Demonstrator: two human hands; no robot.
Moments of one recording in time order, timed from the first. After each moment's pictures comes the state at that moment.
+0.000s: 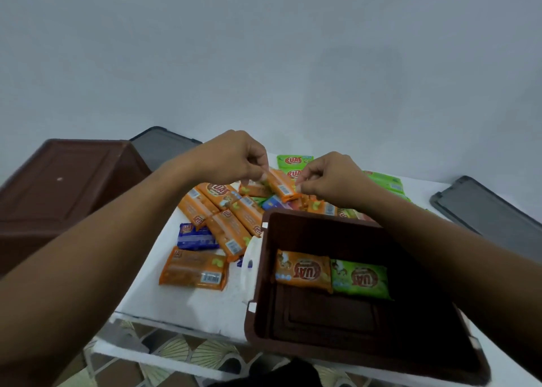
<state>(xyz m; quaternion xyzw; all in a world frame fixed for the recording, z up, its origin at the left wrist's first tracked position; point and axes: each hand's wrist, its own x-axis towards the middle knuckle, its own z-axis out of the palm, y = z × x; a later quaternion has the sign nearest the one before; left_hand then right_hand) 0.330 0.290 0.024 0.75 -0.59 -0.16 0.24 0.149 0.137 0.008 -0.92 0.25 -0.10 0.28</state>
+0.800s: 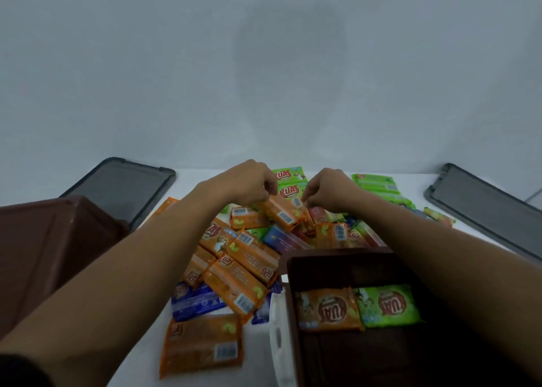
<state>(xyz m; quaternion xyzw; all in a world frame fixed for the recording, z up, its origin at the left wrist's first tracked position) 0.404 0.171 -0.043 0.72 -0.67 -0.14 0.10 0.214 0.071 -0.034 -0.90 0.38 0.00 0.22</state>
